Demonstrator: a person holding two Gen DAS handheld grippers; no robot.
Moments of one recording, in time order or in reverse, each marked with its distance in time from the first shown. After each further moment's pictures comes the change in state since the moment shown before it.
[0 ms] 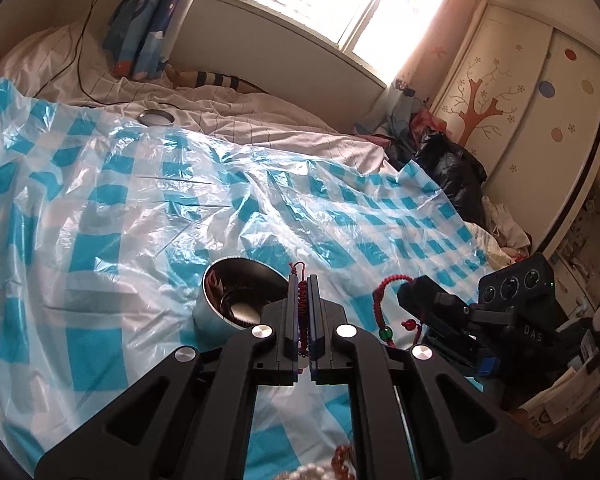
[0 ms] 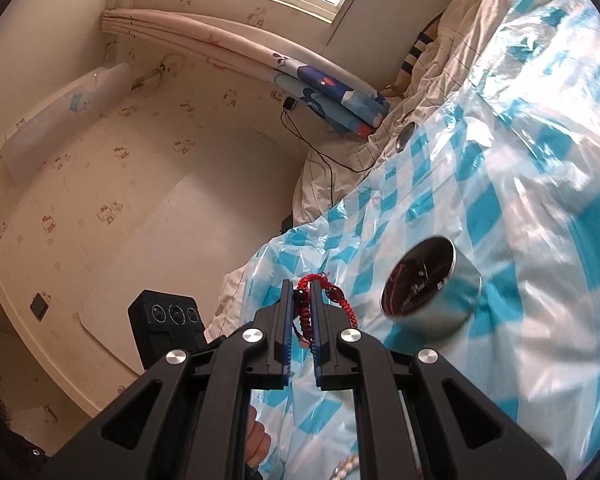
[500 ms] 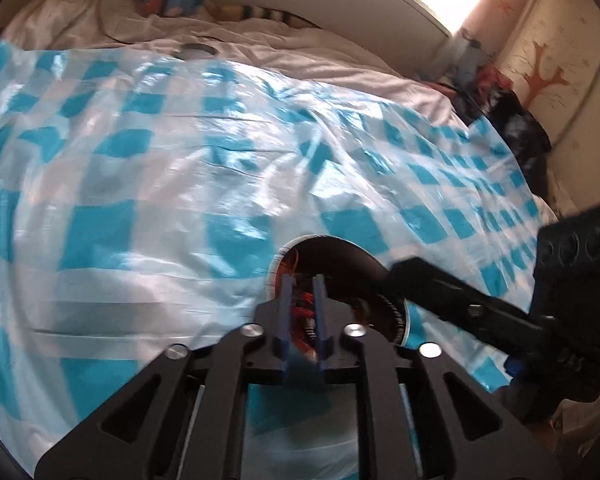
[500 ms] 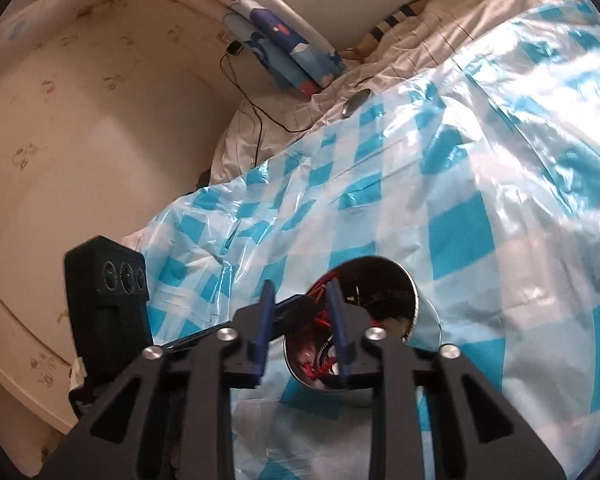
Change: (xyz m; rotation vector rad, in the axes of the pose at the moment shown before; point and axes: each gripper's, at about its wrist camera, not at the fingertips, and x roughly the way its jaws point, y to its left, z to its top) left arm 0.084 0.049 0.014 -0.048 0.203 0.193; right arm 0.083 -0.036 0.020 -0.098 0.155 -0.292
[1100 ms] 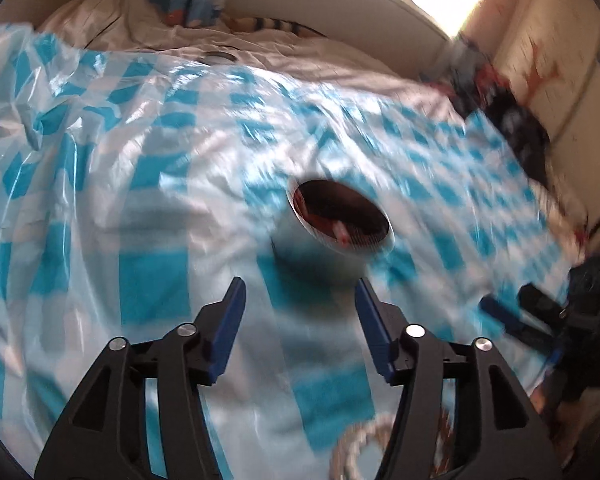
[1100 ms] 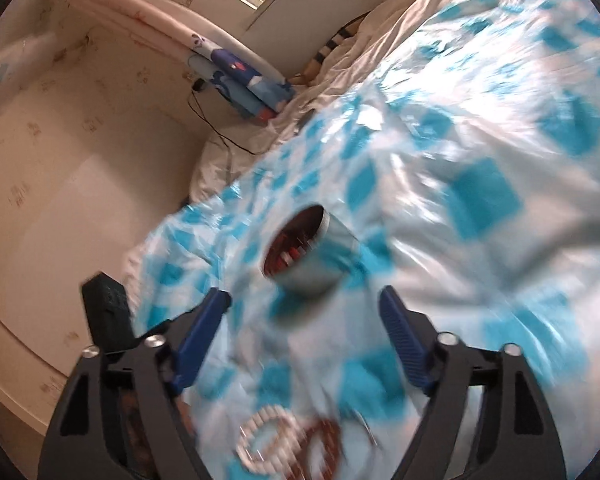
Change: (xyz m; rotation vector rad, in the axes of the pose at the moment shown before) left arm -0.065 -0.012 -0.078 0.060 0.003 0.057; right arm -0.127 -0.001 -0.083 0.091 -0.075 -0.160
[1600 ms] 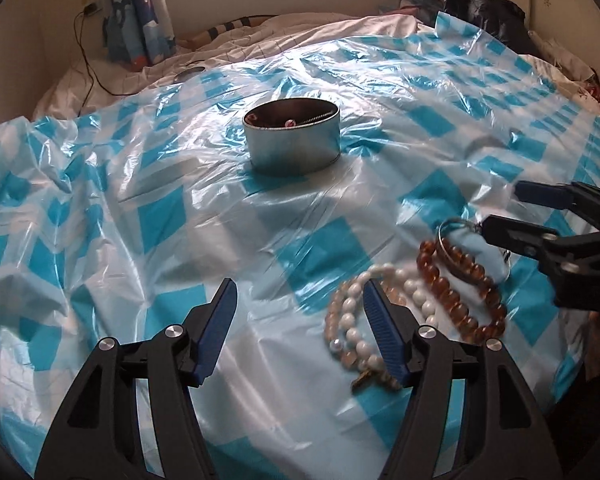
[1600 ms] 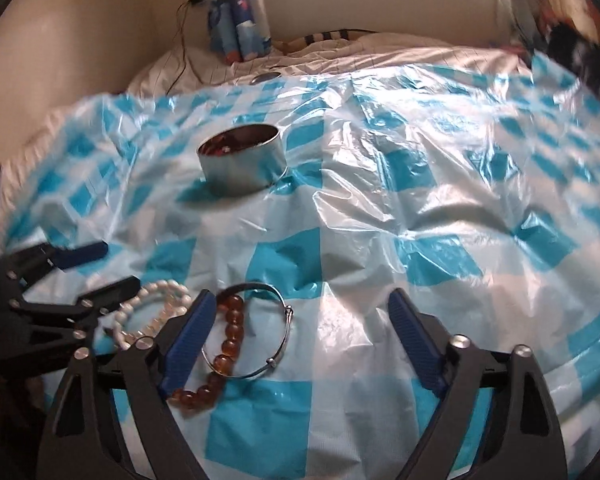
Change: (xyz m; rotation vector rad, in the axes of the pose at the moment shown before) left arm -0.031 -0.051 -0.084 0.336 0.046 0.213; right arm 0.006 0.036 -0.072 -0.437 0.081 -0.467
